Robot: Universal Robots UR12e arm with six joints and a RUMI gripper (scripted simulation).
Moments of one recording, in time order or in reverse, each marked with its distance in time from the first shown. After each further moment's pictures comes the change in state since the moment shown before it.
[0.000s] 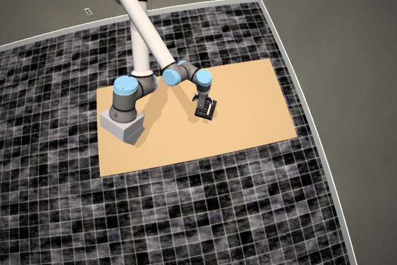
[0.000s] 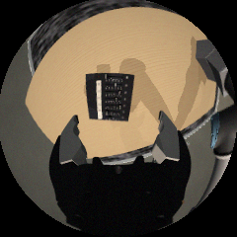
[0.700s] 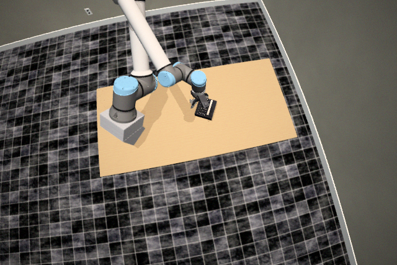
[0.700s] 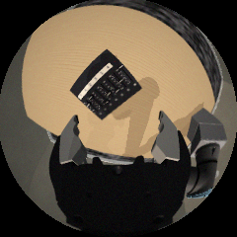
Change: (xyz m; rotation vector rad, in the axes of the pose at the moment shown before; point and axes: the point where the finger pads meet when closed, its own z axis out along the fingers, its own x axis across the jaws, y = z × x) arm 0.019 0.005 0.021 -0.001 -0.002 -0.789
